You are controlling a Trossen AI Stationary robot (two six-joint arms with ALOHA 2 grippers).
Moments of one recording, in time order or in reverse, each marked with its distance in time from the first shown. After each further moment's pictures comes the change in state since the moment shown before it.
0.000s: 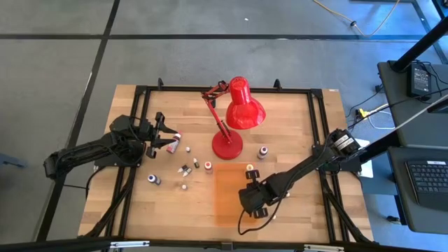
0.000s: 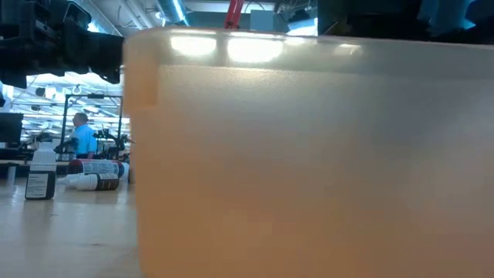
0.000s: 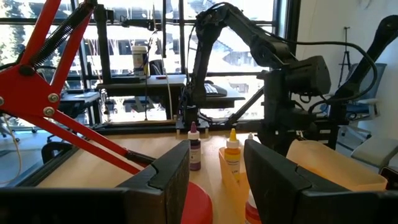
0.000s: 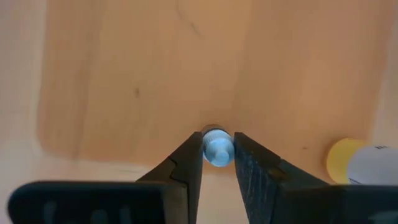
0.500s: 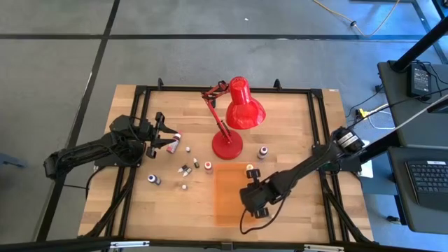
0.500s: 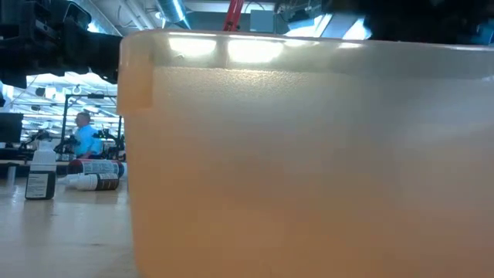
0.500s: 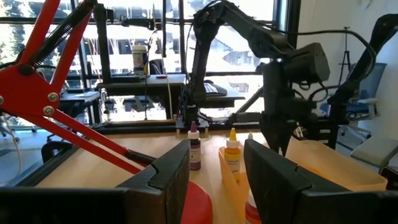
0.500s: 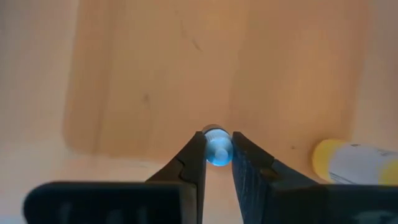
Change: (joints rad) left arm 0.000 0.000 0.000 -0.001 0.000 0.000; right arm 0.009 -0.046 0.000 -0.002 0.001 0.005
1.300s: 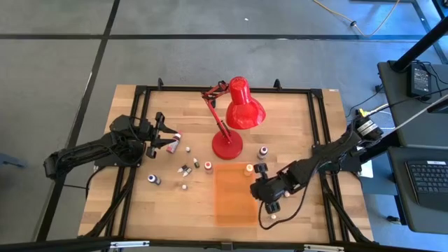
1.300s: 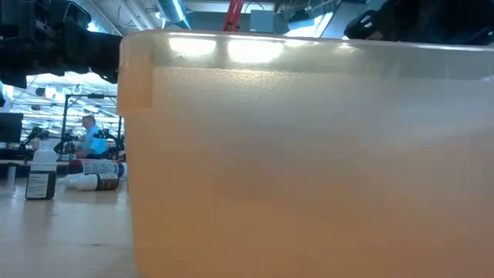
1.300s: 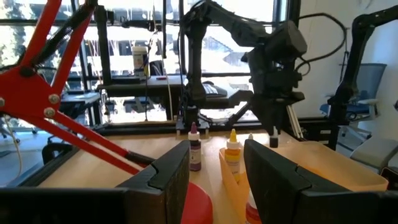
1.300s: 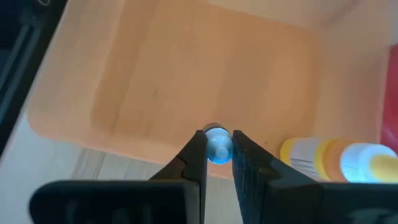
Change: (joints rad) left arm 0.000 0.000 0.000 -0.002 0.000 0.000; right arm 0.007 -0.254 -0.170 0.094 0.009 -0.108
